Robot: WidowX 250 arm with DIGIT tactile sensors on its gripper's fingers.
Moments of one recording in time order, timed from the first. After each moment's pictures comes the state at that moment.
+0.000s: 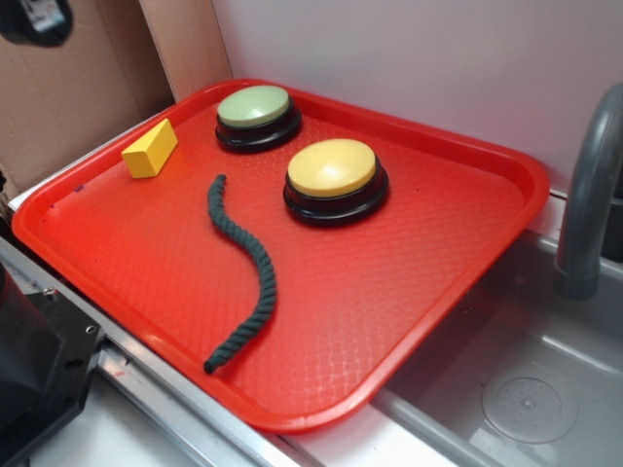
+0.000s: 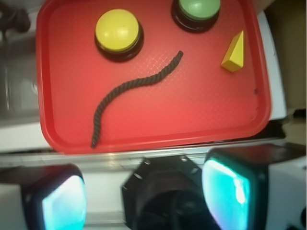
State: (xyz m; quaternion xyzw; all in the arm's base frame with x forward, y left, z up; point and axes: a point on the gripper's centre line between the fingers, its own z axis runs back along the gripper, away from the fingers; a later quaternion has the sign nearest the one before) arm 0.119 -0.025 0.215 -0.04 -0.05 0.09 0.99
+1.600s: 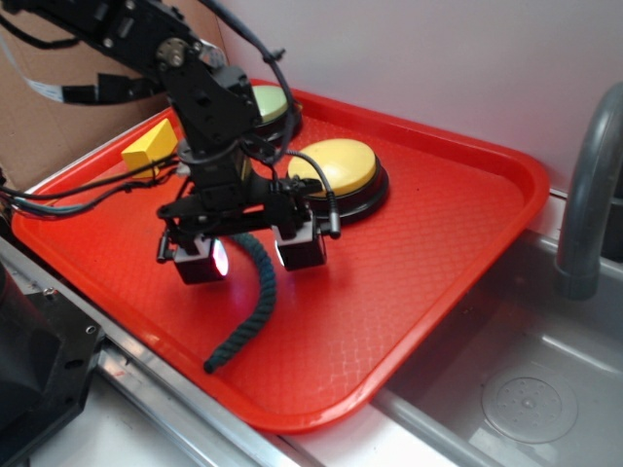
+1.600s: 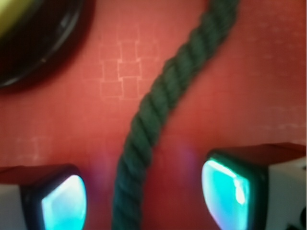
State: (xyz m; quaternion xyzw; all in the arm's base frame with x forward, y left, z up) arm 0.199 -0.061 0.014 -0.04 -0.04 0.41 0.91
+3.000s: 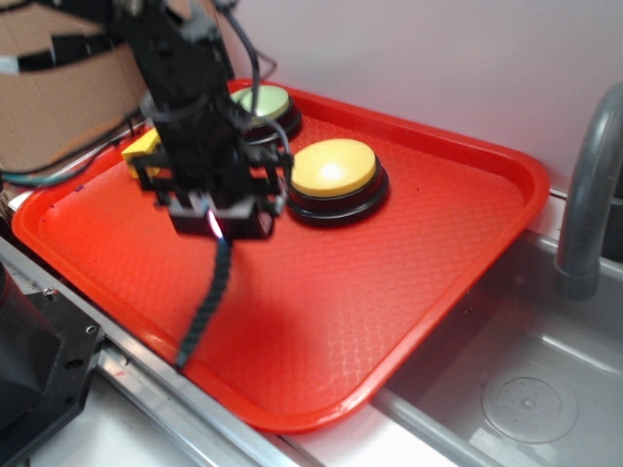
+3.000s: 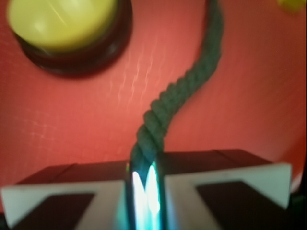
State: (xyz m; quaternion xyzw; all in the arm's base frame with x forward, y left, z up) arm 0.183 -0.059 0.081 0.01 -0.06 0.23 0.97
